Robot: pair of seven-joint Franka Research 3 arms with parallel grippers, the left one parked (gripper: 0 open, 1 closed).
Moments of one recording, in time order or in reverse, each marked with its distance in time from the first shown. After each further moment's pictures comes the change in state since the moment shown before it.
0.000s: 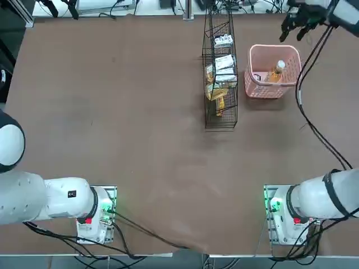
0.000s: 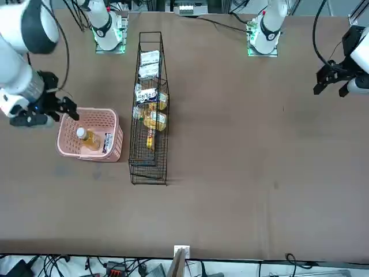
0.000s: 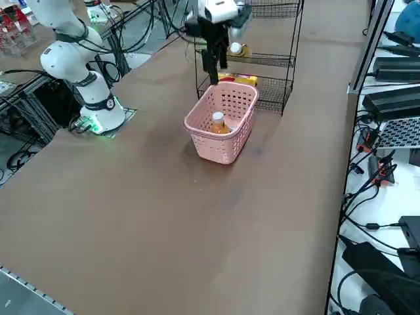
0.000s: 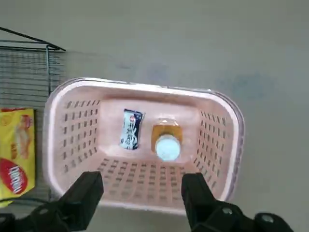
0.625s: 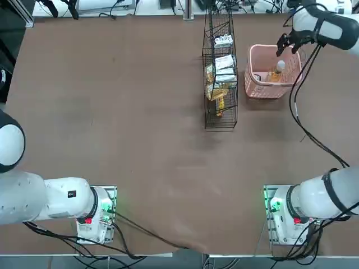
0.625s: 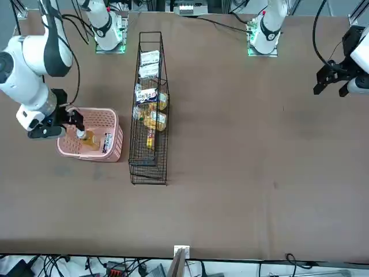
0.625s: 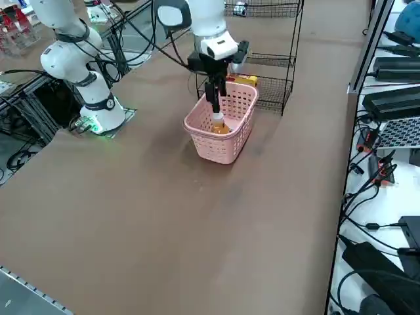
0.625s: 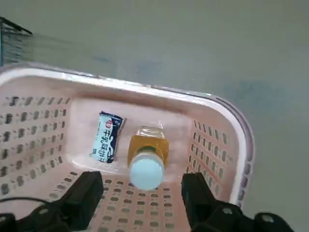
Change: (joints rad) arm -0.001 0.062 -0.028 -0.135 -0.033 0.212 -0.091
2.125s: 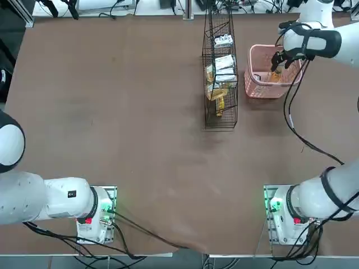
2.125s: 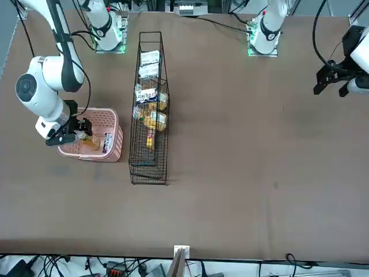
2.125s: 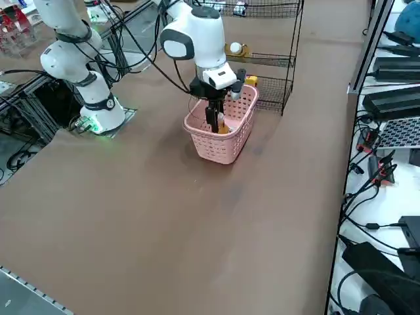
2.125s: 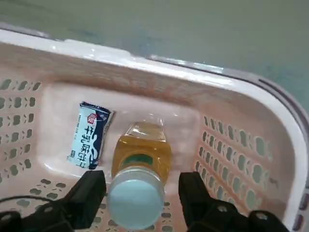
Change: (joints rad) arm 0.000 0.099 -0.009 -0.074 -0.001 0.141 -0.020
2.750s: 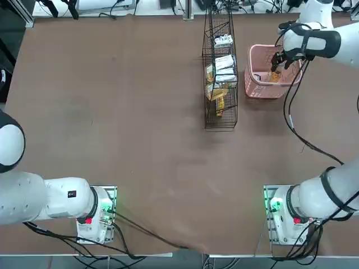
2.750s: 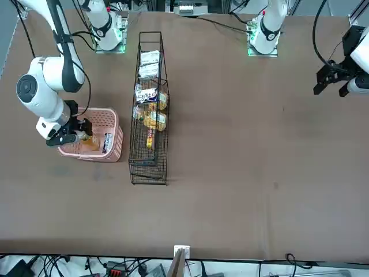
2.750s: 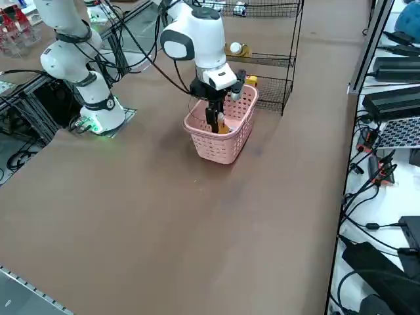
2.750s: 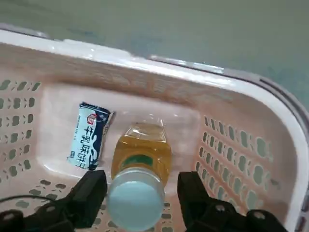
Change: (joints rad) arm 0.000 0.004 0.000 0.000 0.001 0.006 0.002
